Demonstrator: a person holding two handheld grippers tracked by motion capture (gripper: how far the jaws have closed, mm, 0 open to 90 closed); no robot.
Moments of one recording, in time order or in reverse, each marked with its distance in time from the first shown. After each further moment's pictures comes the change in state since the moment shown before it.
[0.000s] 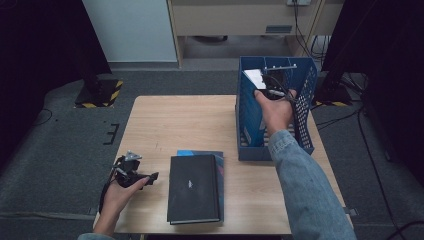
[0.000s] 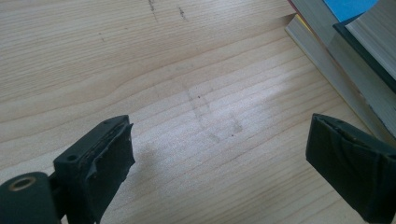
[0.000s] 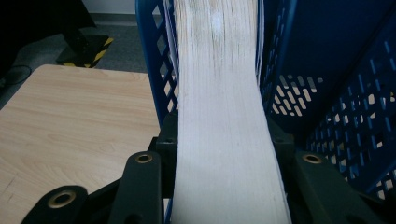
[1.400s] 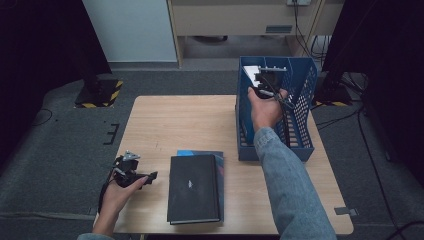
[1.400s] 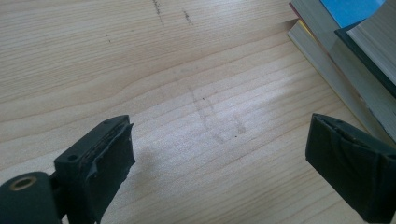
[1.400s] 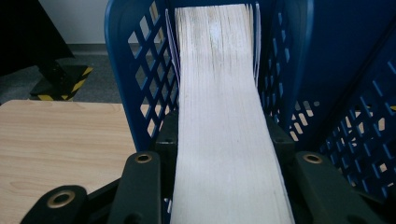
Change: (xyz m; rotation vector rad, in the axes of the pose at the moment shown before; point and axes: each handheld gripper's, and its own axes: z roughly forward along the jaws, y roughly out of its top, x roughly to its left) left arm 0.003 -0.001 -0.002 -0.015 -0.002 -0.020; right arm 0.010 -0.001 0.035 -0.117 -0.095 0.042
